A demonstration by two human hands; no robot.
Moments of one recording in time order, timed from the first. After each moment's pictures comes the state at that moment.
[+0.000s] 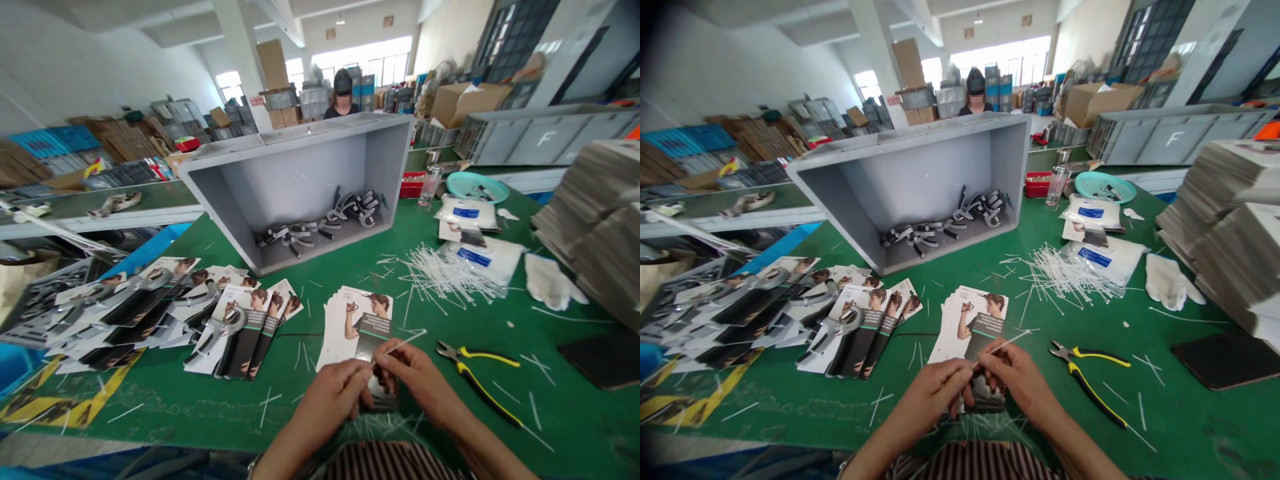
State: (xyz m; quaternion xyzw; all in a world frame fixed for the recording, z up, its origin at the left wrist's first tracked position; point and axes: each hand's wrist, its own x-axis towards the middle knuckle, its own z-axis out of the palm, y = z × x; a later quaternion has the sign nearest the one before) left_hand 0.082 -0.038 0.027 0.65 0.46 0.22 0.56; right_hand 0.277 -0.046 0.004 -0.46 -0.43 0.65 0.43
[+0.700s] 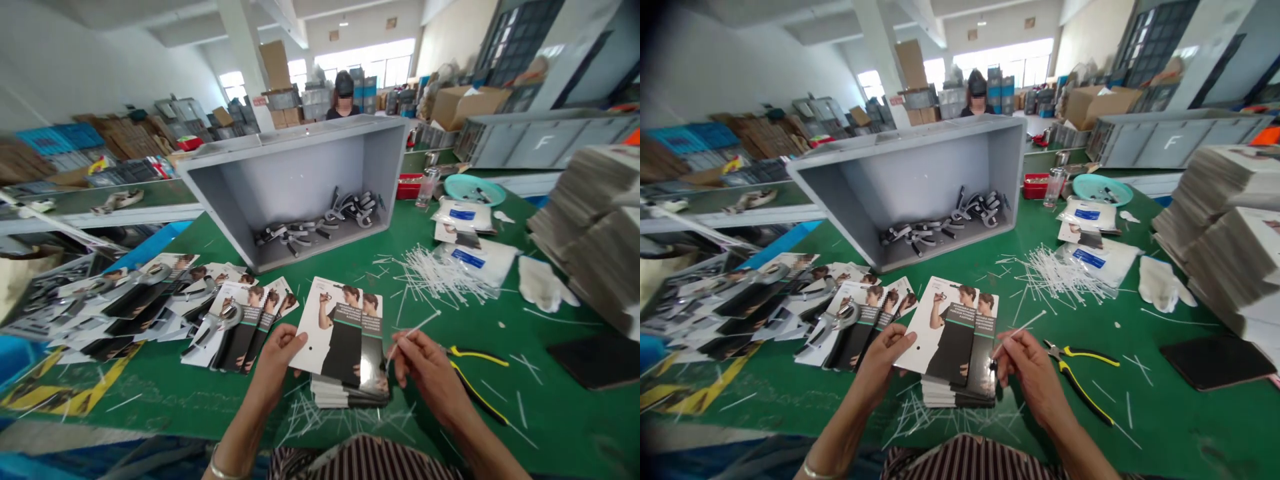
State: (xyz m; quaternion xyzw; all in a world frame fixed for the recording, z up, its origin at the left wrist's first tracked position) left_hand 0.027 -0.011 0.000 0.43 0.54 0.43 0.57; right_hand 0.302 -0.056 -0.002 -0.46 -0.34 0.62 0.54
